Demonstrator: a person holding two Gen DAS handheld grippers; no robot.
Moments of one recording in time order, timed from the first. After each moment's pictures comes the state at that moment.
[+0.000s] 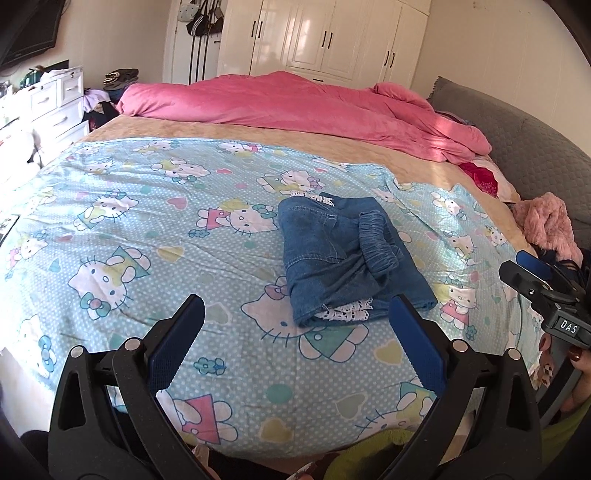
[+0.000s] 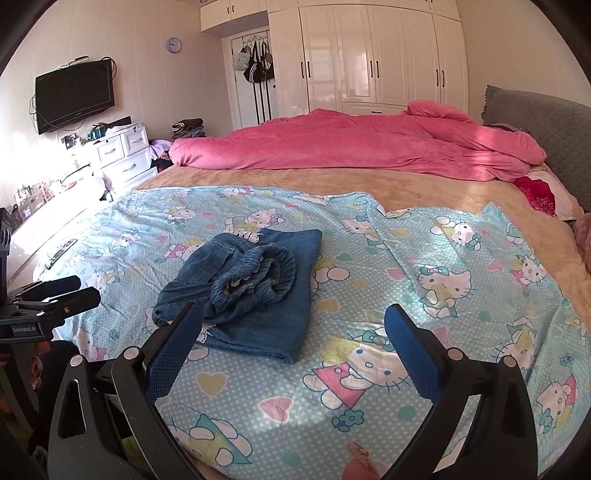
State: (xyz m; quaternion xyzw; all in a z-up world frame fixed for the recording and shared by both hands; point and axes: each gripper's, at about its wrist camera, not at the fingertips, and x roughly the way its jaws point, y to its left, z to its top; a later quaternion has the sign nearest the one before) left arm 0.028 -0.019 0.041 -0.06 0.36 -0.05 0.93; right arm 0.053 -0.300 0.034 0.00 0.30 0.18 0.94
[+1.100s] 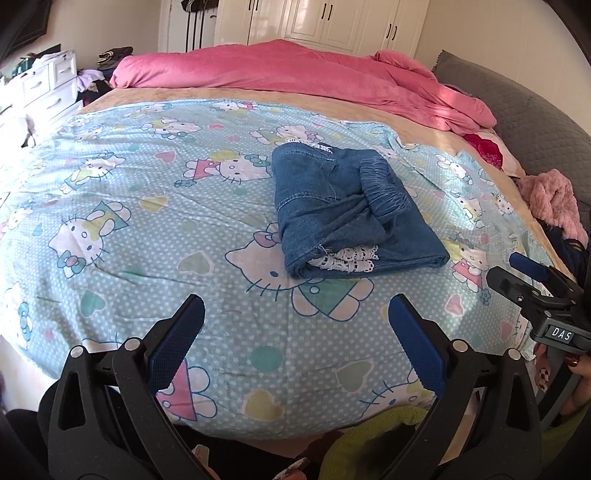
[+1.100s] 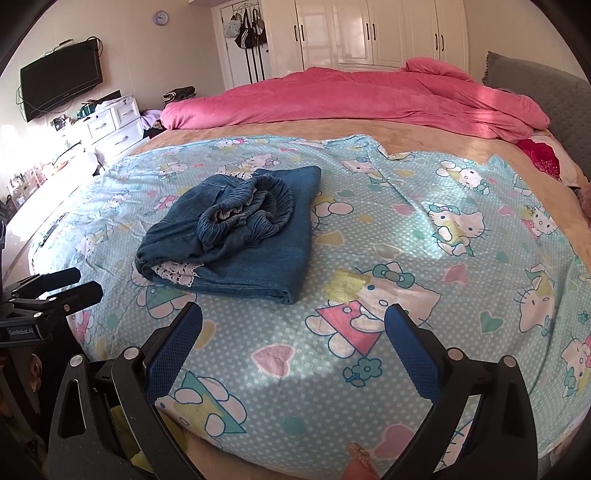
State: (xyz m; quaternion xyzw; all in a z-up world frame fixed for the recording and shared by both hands) left arm 0.025 -0.033 -0.002 -0.06 0.41 -0.05 0.91; right arm 0.052 -0.296 -0.017 0.00 0.37 0.17 0.91
